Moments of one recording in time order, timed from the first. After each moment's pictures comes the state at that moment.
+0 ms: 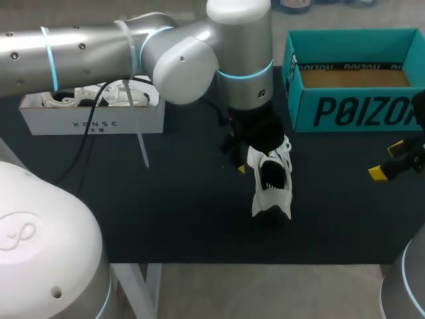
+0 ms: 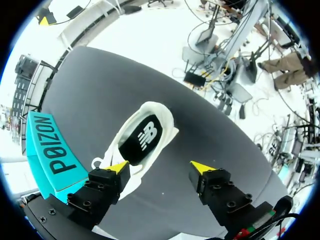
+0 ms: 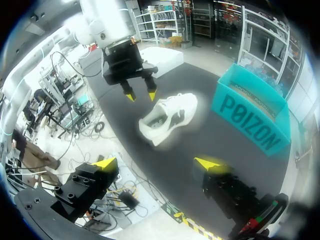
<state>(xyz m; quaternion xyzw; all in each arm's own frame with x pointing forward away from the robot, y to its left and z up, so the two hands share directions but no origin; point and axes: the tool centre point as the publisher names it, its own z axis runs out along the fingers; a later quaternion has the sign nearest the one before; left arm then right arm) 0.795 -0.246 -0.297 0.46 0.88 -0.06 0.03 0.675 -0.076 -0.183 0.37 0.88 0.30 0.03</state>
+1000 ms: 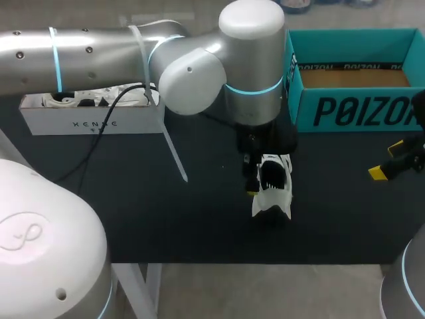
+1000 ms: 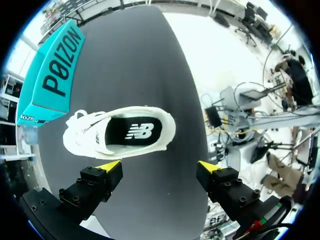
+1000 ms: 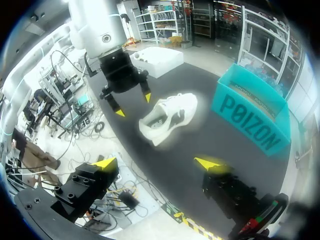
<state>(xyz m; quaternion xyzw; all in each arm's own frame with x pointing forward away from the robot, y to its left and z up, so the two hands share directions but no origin) 0.749 -0.244 -0.306 0.07 1.00 -0.05 -0.01 0.675 -0.076 -0.183 0.37 0.88 0.30 0.03</state>
